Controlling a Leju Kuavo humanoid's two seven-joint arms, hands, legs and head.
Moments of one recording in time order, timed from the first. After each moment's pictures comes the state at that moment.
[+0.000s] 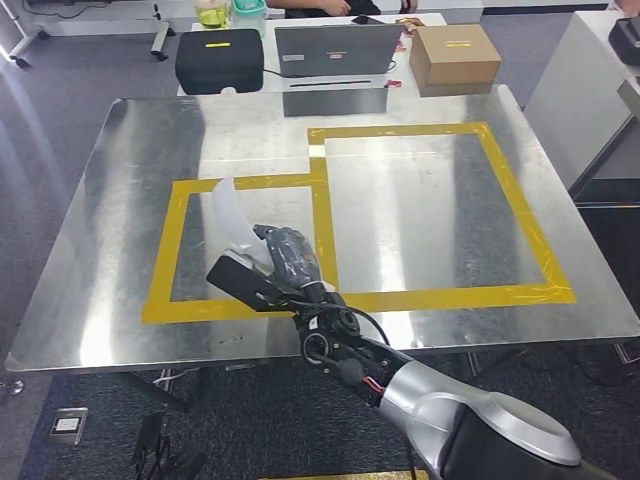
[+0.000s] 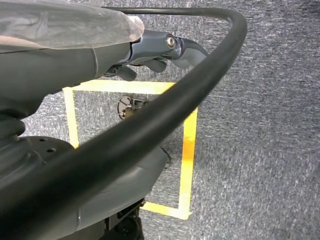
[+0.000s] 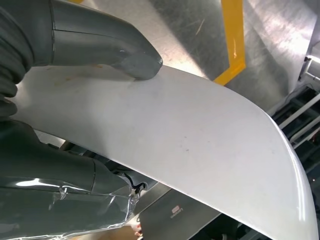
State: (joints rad) left arm -0.20 0.09 -0.89 -0.21 1.12 0.05 -0.32; right arm -0.86 0.36 1.26 -0.64 0.10 -0.62 -0.03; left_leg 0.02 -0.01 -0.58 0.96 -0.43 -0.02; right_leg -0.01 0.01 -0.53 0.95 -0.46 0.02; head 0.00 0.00
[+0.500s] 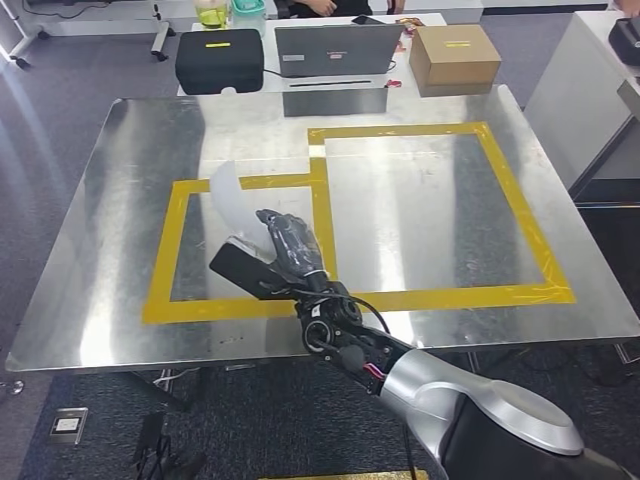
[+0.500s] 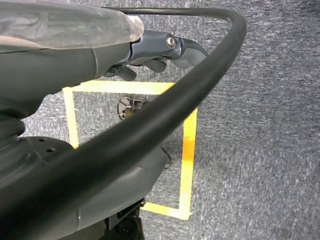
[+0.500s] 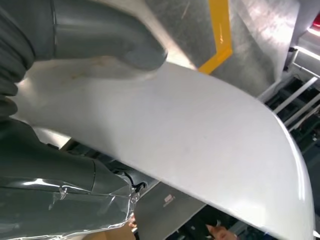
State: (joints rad) left arm -0.20 0.09 -0.89 -0.21 1.11 0.05 -0.32; right arm -0.92 0.36 1.30 -0.61 0.00 -0.66 -0.09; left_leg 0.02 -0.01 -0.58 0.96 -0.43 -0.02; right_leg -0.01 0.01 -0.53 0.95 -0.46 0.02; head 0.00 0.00
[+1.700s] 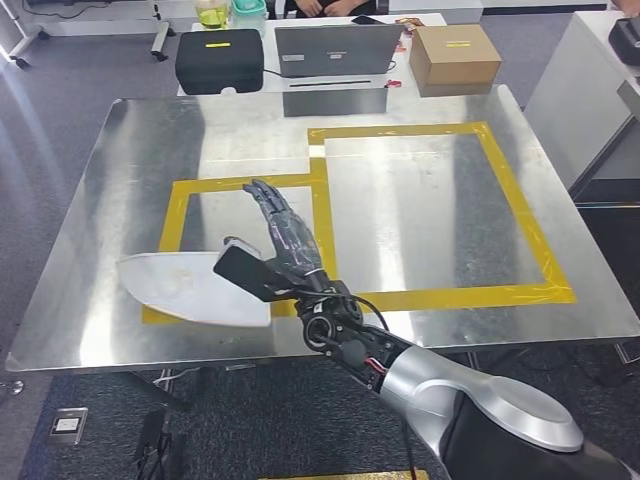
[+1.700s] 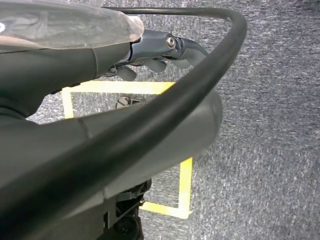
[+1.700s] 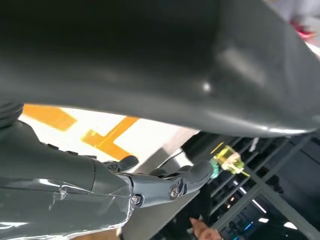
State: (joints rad) left arm -0.21 0.09 -0.90 -0.21 1.12 0.05 -0.32; right arm -0.93 0.36 1.34 -0.59 -0.17 -0.67 -0.26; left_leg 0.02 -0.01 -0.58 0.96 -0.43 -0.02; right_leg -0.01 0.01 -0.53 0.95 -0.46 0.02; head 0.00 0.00
